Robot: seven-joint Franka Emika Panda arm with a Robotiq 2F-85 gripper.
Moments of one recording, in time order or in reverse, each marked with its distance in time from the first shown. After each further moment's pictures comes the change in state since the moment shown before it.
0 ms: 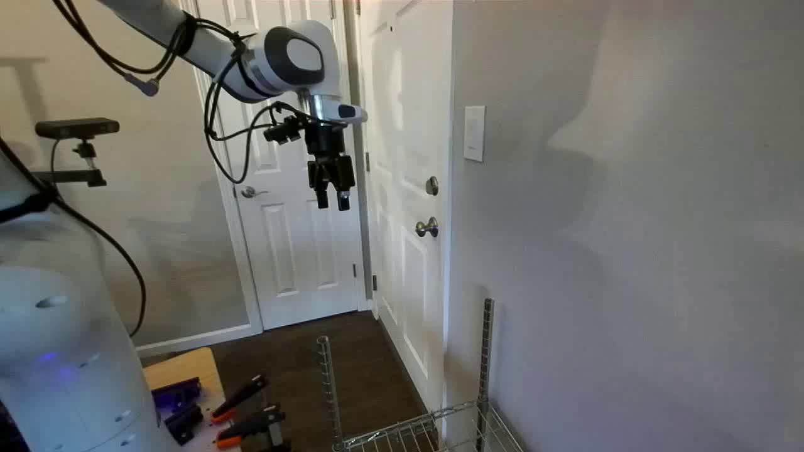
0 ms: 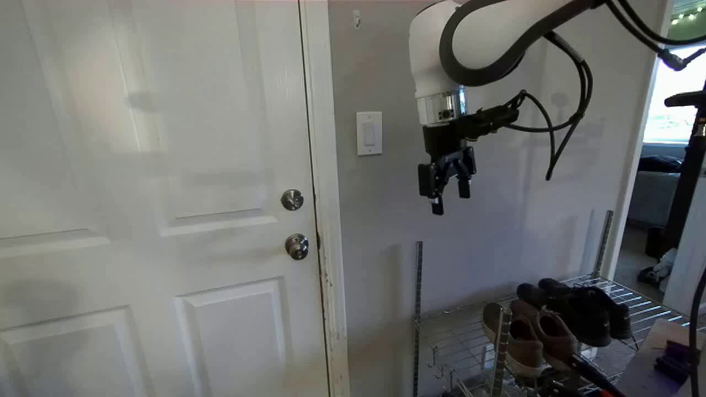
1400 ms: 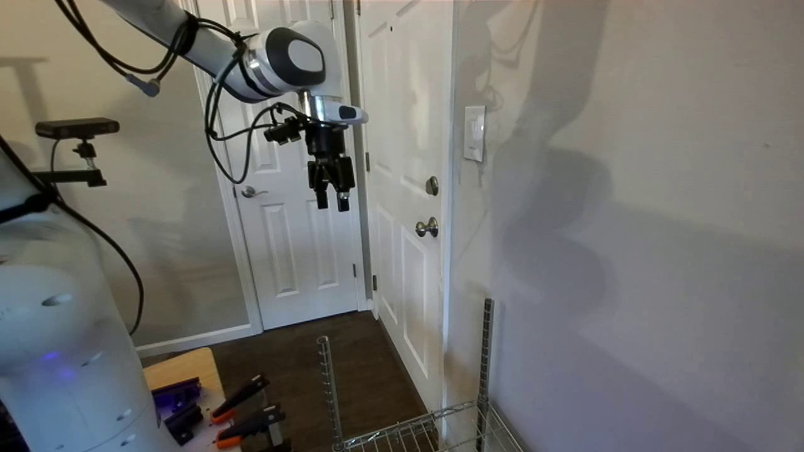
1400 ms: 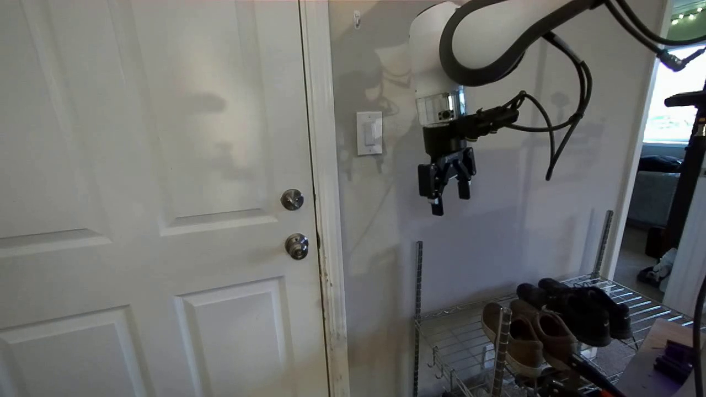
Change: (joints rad) arm 0.026 0.006 -0.026 0.000 0.002 0.000 0.000
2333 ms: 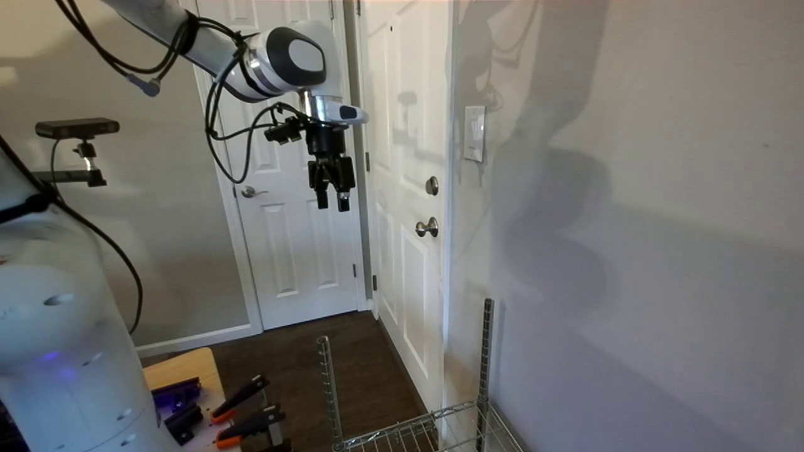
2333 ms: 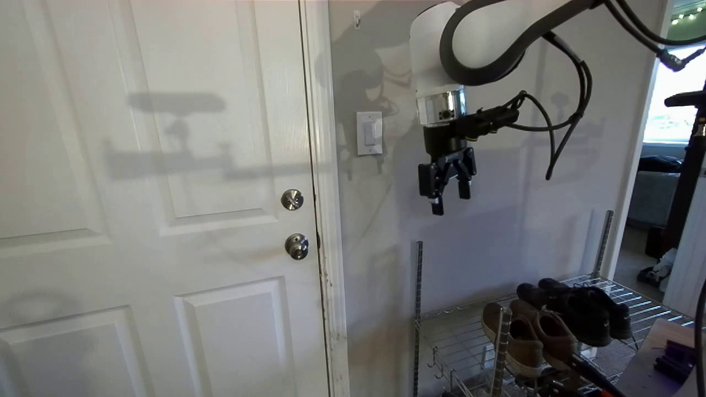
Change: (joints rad) arm 0.009 0.000 -0.013 0.000 0.001 -0.001 0.000
